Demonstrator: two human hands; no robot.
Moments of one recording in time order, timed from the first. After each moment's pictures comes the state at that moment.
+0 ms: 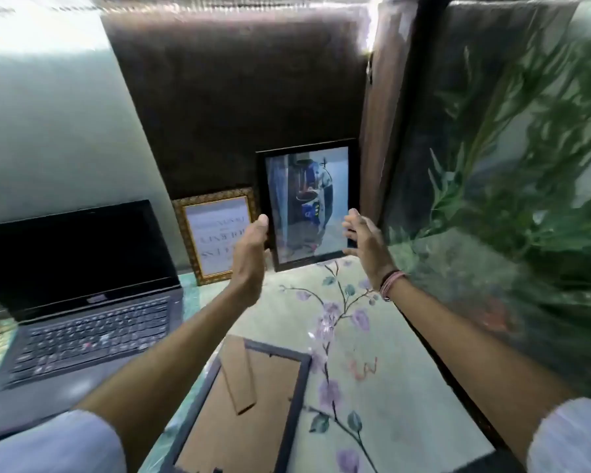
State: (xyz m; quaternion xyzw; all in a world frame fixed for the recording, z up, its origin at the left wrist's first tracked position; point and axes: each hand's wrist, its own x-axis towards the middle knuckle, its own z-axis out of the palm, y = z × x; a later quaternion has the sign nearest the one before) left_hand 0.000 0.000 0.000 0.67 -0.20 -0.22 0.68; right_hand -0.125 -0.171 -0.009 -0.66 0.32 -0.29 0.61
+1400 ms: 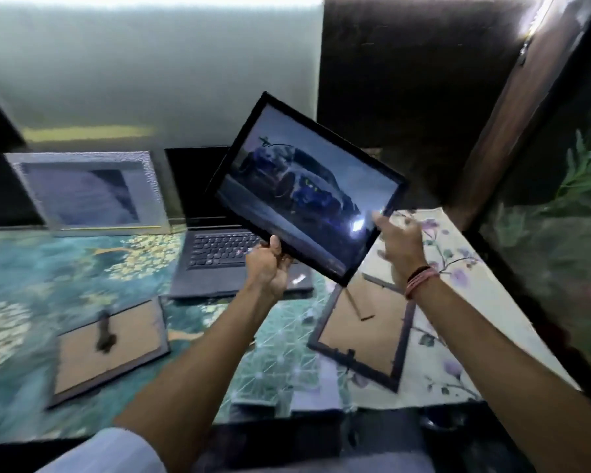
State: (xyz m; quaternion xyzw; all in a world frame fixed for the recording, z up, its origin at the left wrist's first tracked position) left_hand 0.029 0.280 -0.031 0.41 0.13 -0.25 0.87; right_hand -0.086 0.086 -0.001 -0.59 0.38 -0.30 0.64
